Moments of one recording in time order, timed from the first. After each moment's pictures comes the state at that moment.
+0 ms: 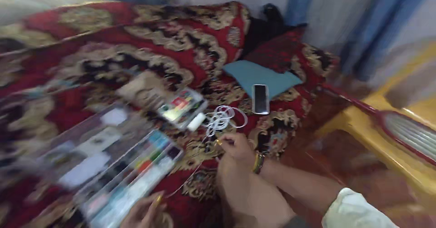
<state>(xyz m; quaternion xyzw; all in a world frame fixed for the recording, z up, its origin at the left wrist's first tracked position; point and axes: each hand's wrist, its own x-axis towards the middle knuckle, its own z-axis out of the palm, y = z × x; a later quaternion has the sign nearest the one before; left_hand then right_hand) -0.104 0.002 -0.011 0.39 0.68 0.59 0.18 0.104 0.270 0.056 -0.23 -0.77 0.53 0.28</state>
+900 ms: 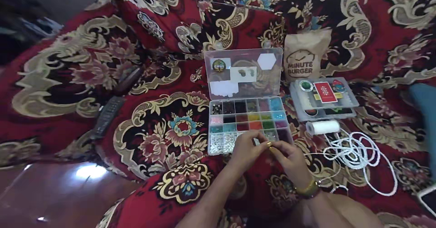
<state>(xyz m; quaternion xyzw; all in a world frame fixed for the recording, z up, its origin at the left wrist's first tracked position) -0.192 0.066 -0.009 0.24 0.79 0.53 0.21 -0.095 0.216 -0.033 -0.08 -0.73 0.67 0.11</state>
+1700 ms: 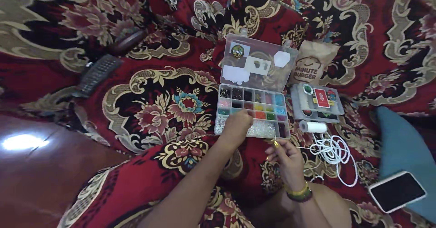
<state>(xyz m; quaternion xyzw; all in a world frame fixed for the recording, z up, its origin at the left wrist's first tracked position) -0.222 0.028 0.011 0.30 0.89 0.25 0.25 -0.067 0.176 -0.013 -0.15 -0.68 0.71 0.12</state>
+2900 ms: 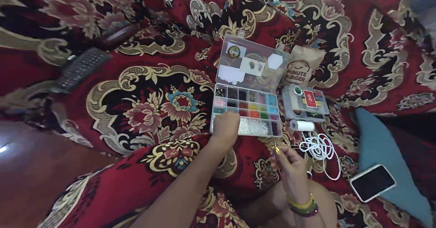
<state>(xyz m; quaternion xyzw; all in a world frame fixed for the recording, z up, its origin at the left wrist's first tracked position) -0.217 0.013 0.032 0.23 0.91 0.19 0.28 -0.043 0.166 0.017 -0.18 -0.70 0.67 0.15</state>
